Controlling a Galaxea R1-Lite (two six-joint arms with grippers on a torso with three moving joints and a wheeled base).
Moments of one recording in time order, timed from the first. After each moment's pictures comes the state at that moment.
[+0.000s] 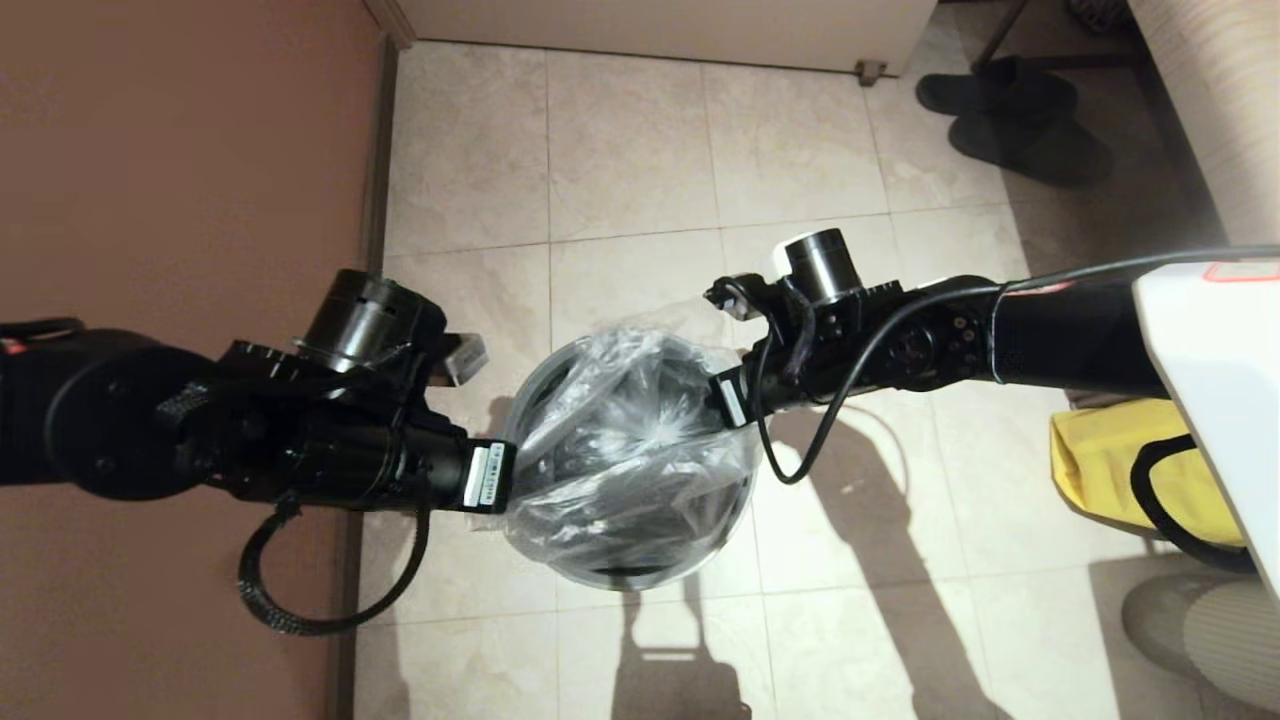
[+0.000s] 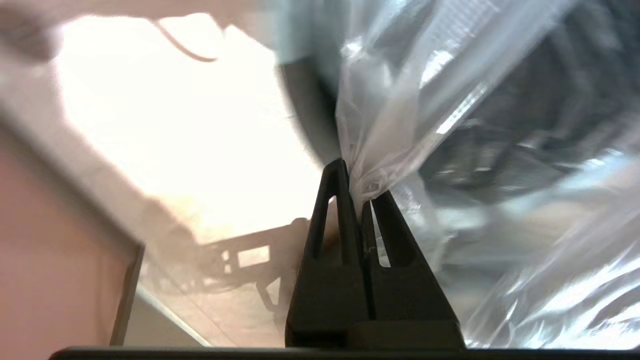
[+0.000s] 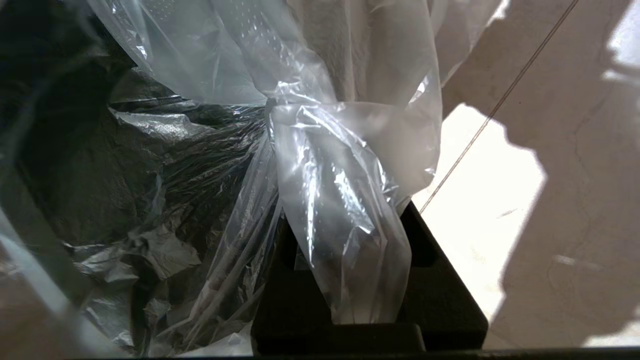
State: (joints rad) left arm -0.44 1.62 -1.07 0.24 0.10 -0.18; right arm 0.57 2.22 -1.93 0.30 0.10 -0.01
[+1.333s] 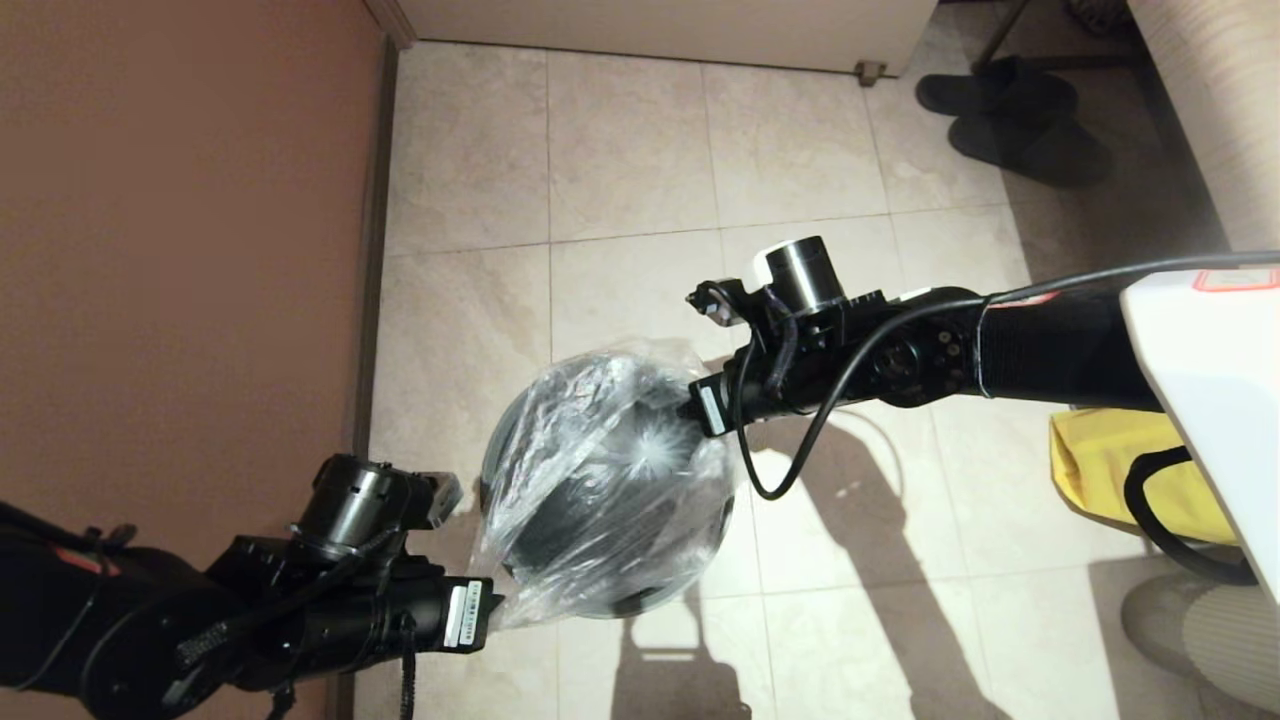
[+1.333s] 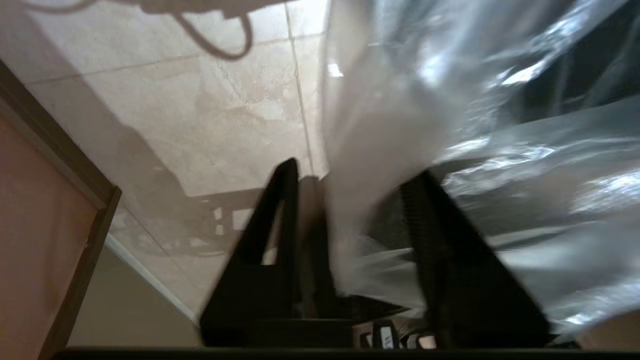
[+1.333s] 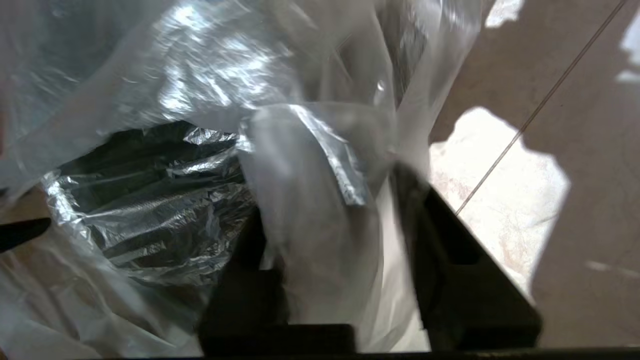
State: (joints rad) left arm -0.42 1.66 -0.54 -0.25 0.11 -0.25; right arm 0.61 2.22 -1.90 0.26 0.10 0.04
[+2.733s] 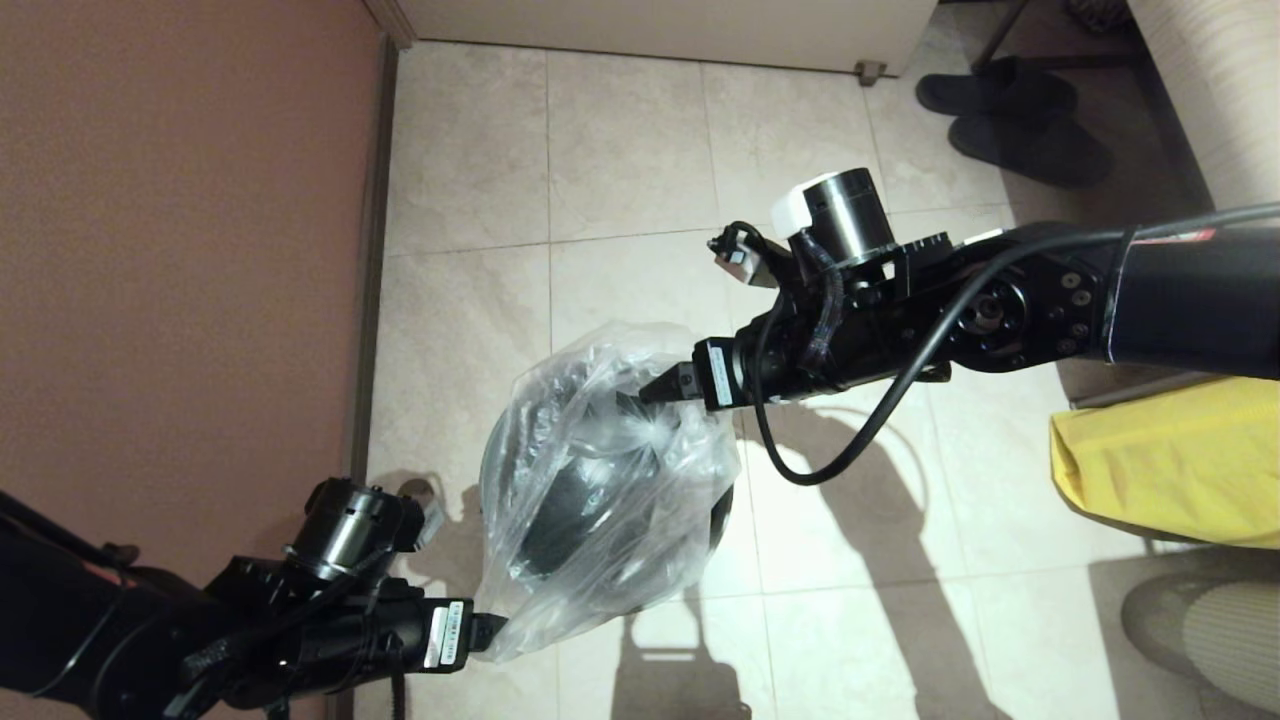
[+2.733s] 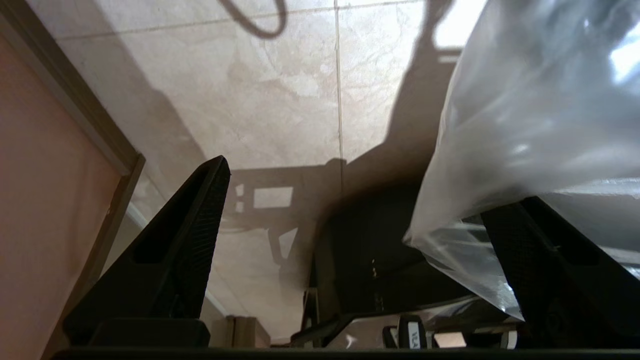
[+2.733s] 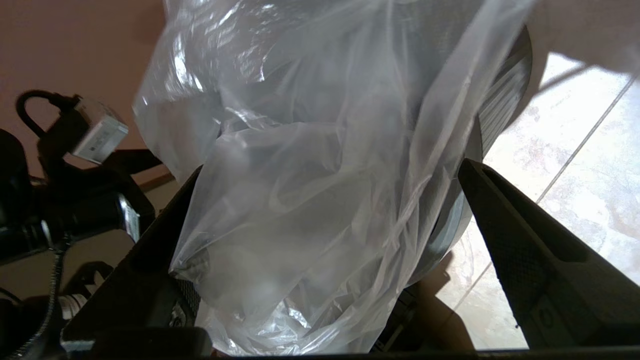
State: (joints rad) left arm -0.37 1.69 -0.48 -0.28 0.14 -0.25; right arm 0.64 2.06 -1.85 0.34 0.22 0.26
